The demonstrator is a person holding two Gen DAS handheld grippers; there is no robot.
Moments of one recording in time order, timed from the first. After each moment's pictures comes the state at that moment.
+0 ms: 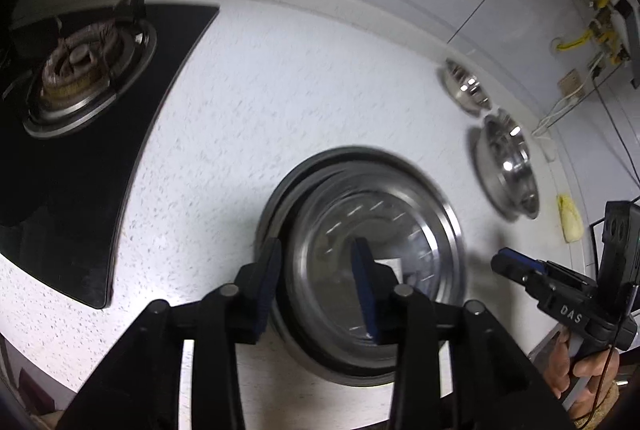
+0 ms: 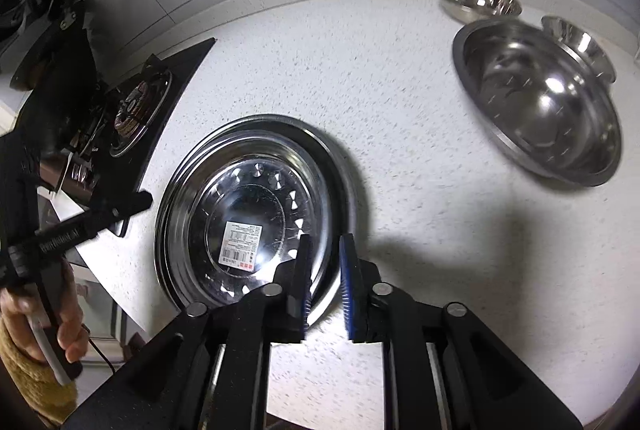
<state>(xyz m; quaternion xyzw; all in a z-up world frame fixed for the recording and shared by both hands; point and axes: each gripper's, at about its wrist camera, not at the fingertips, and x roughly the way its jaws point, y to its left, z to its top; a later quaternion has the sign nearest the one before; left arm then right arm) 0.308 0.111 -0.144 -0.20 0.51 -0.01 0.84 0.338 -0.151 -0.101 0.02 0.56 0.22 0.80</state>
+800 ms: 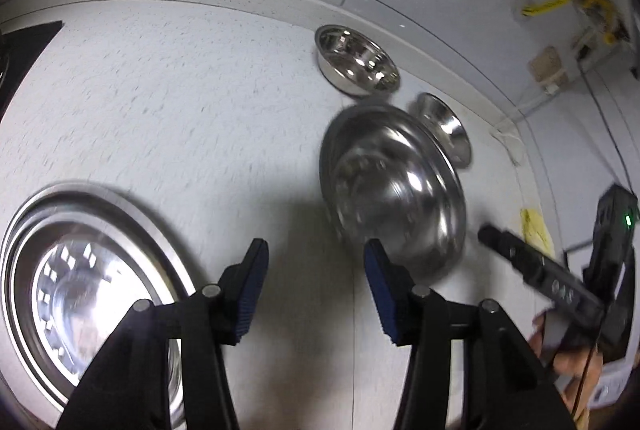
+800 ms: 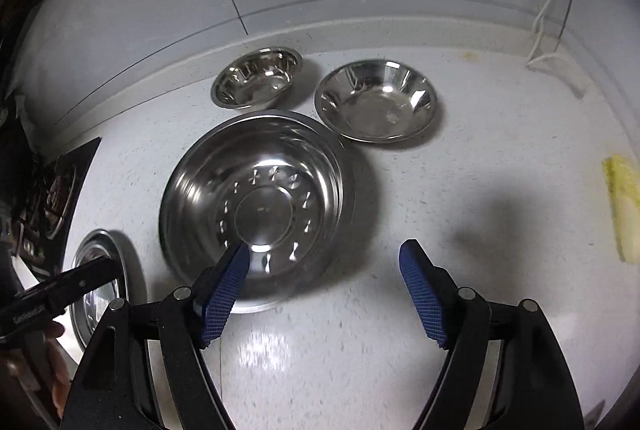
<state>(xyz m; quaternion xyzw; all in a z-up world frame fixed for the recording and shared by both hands) 0.445 -0.102 -0.151 -0.22 0.53 -0.04 0.81 0.454 -0.355 -0.079 0.04 0.54 0.11 0.84</state>
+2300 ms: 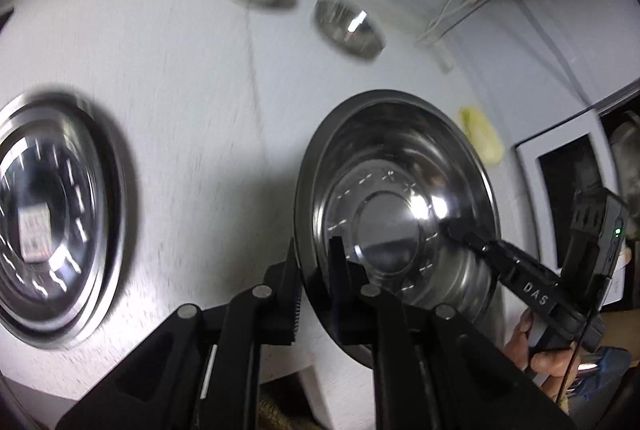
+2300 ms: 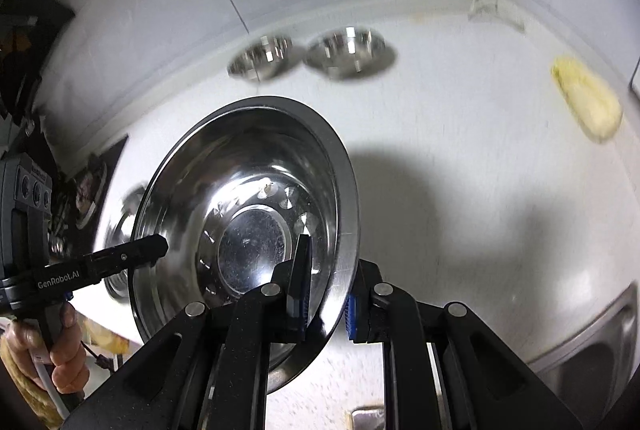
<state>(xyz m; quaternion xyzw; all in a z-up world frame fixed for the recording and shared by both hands) 0.336 -0.157 -0.155 -0.19 0.58 -0.18 0.77 0.300 -0.393 -0.068 0.10 0.52 0.09 0.84</state>
